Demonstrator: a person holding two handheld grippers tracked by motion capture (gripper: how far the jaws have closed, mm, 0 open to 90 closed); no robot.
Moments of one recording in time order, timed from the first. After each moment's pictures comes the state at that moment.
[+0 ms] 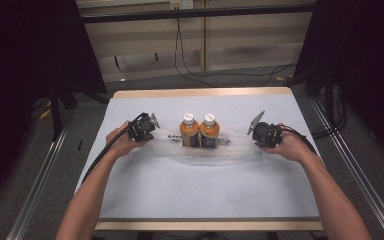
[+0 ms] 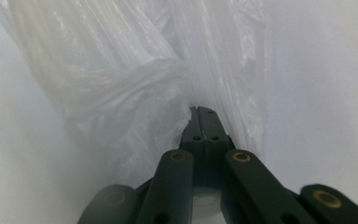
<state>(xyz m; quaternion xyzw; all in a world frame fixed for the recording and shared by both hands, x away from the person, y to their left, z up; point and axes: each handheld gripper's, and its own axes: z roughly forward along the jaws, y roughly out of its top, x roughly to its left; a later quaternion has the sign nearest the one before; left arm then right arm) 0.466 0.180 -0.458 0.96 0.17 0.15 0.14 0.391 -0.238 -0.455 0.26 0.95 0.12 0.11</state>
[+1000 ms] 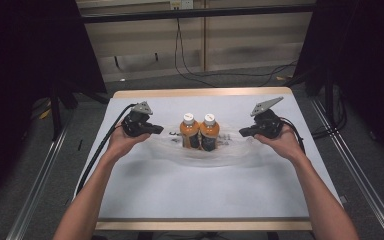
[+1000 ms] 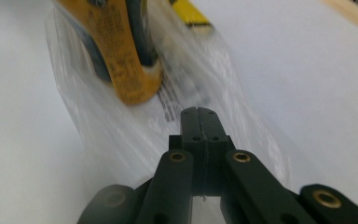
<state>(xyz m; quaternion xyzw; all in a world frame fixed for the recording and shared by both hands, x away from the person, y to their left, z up) 0.436 0.182 -0.401 0.90 0.20 0.08 0.39 0.389 -0.232 -0.411 0.30 0.87 0.37 0.11</state>
